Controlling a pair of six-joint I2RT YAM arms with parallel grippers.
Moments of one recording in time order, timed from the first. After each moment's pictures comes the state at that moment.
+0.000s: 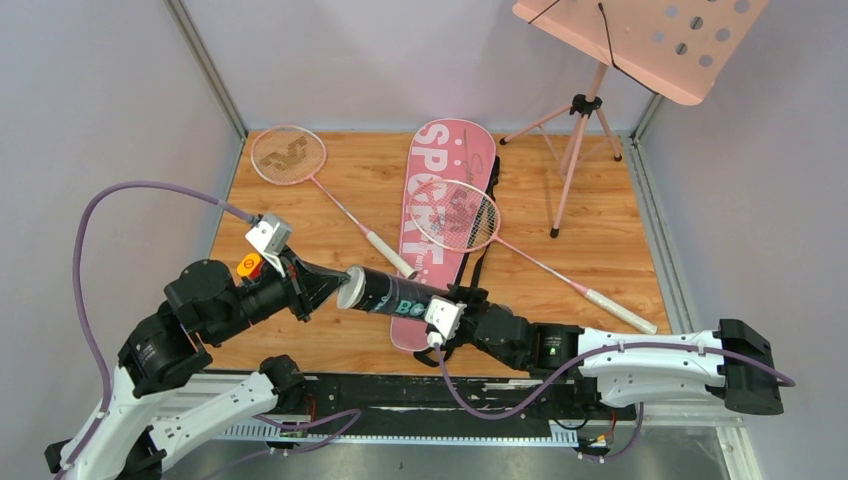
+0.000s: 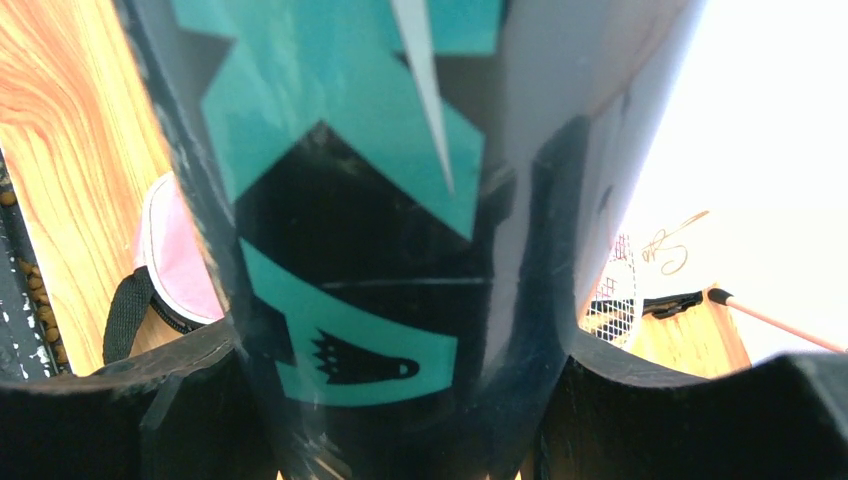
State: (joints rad) left arm -0.84 0.53 1.14 -0.79 0.04 -0.39; right arm 1.39 0.99 0.55 0.09 0.46 -0.44
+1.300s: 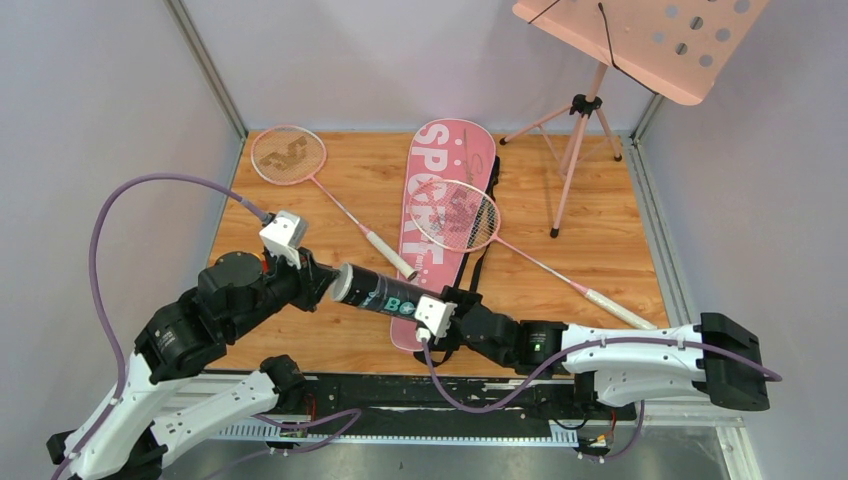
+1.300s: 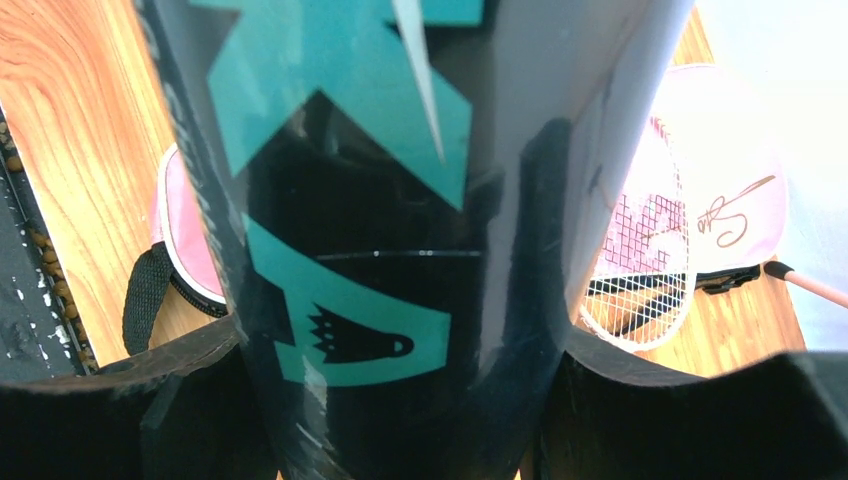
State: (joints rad) left arm -0.84 0.59 1.12 -0.92 -0.20 -0.33; right arm 1.37 1.10 0.59 0.03 0.44 -0.36
